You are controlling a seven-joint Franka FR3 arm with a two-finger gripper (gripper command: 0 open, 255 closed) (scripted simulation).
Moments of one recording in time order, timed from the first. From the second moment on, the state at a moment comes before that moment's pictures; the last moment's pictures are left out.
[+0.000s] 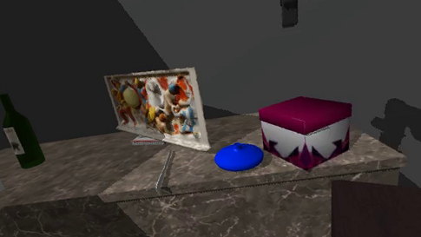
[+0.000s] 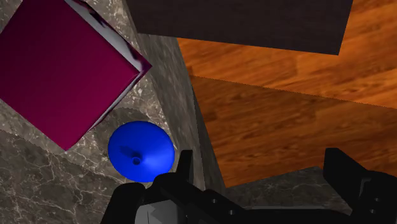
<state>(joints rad) 0.01 -0.76 -0.04 -2.31 -0.03 1.59 -0.15</state>
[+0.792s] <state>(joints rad) -0.01 -0.53 -0.17 -2.38 -0.07 1.88 -0.30</state>
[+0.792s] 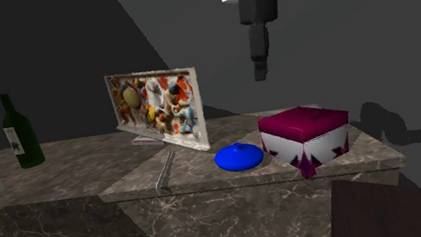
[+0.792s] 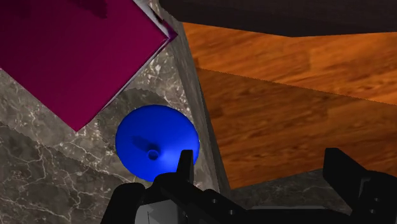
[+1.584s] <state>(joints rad) 0.00 -0.11 -0.31 -2.28 0.02 2.18 -0.52</state>
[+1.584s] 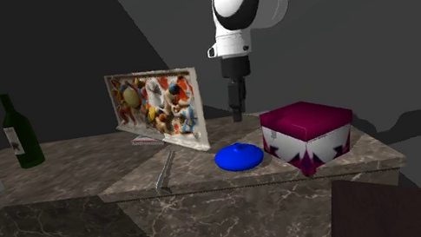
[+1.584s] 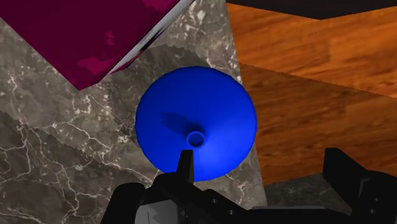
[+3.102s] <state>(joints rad) -0.03 0.21 -0.32 -2.18 0.18 2.36 -0.69</state>
